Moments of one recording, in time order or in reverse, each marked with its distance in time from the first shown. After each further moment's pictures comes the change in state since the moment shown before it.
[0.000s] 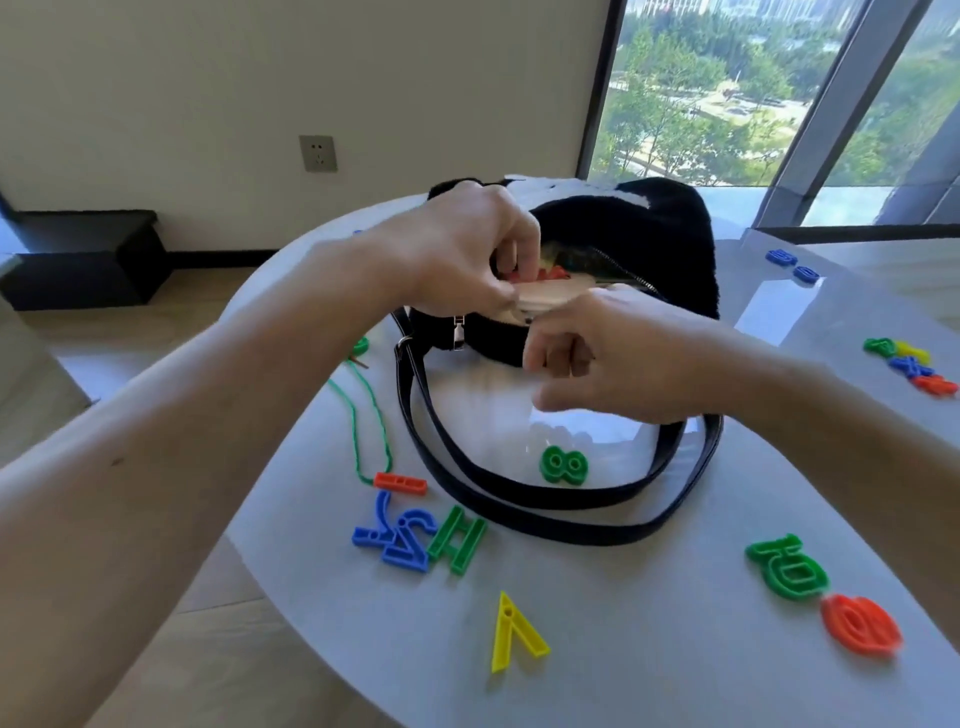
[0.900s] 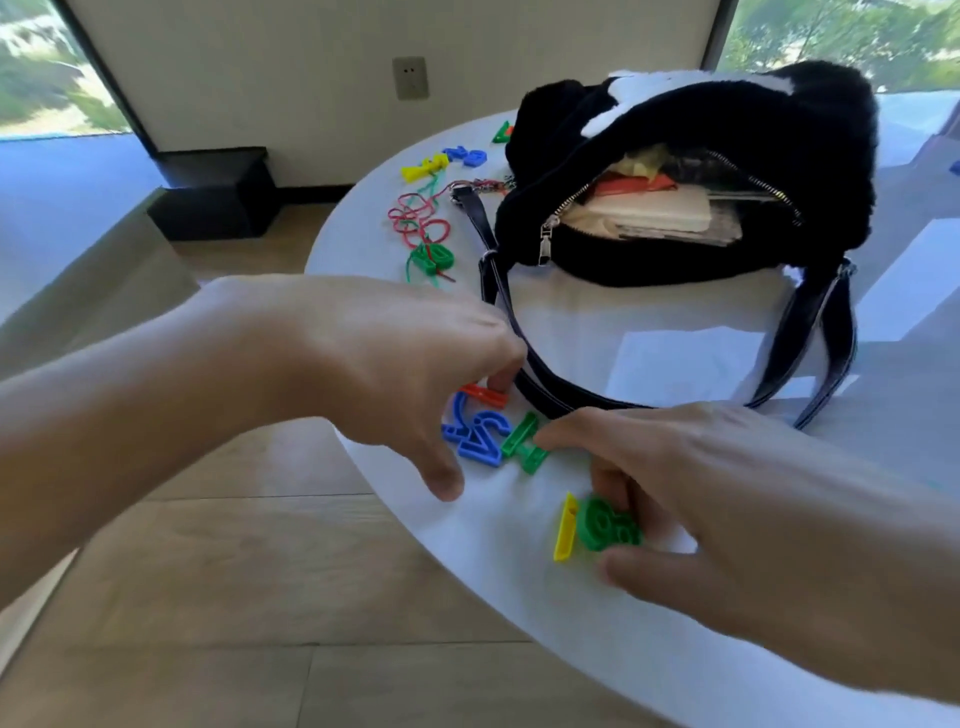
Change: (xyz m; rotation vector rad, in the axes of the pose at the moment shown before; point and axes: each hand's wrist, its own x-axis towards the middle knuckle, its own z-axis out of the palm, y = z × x) left_hand -0.124 0.018 0.011 0.393 -0.659 -0.125; right_hand -0.100 -0.081 0.026 -0.005 -0.293 -0.144
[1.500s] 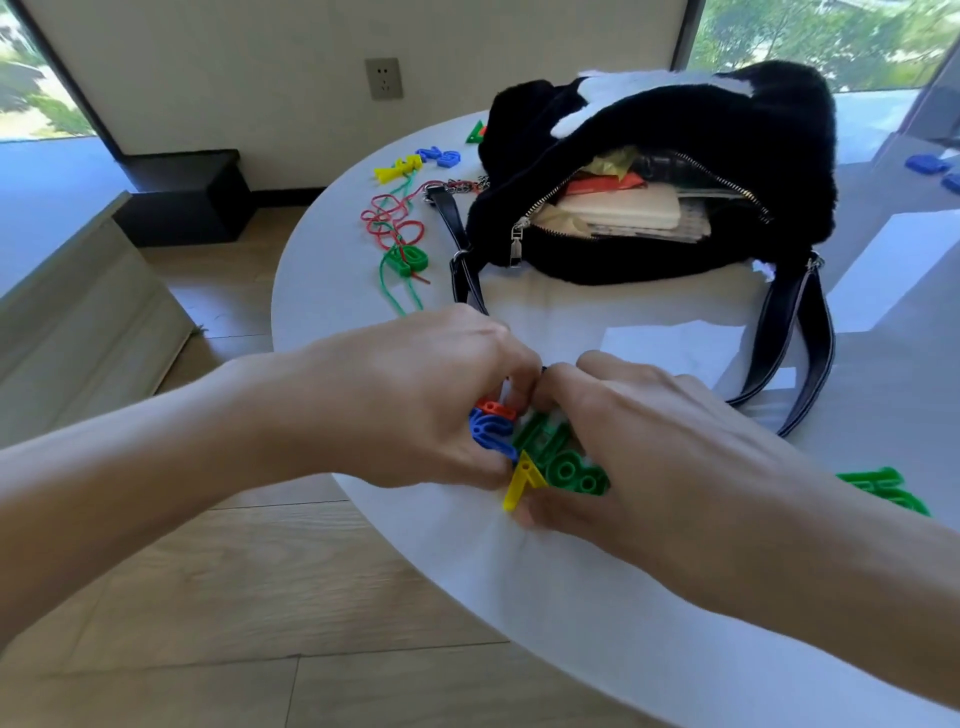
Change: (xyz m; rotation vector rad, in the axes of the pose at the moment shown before) left_hand -0.001 0.023 0.015 -0.344 0.320 0.135; right_hand 0.021 0.003 0.015 0.018 0.181 0.122
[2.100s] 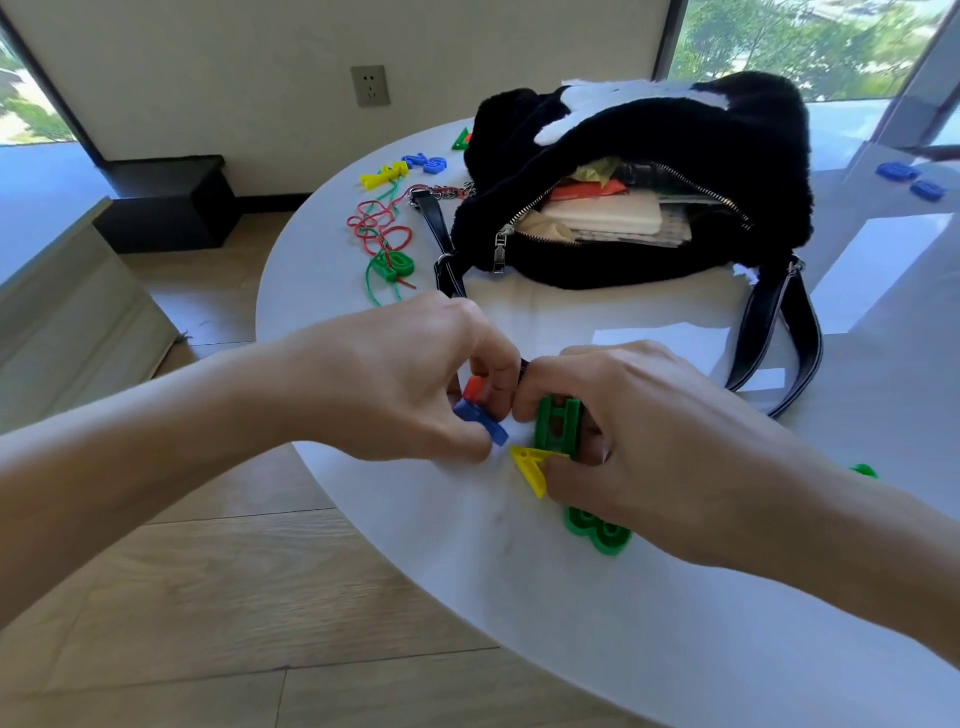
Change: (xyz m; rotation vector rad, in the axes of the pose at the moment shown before) left_hand 0.006 -0.011 -0.003 -0.155 0.007 0.002; right_hand 0.009 0.021 0.002 0.160 0.106 -0.065
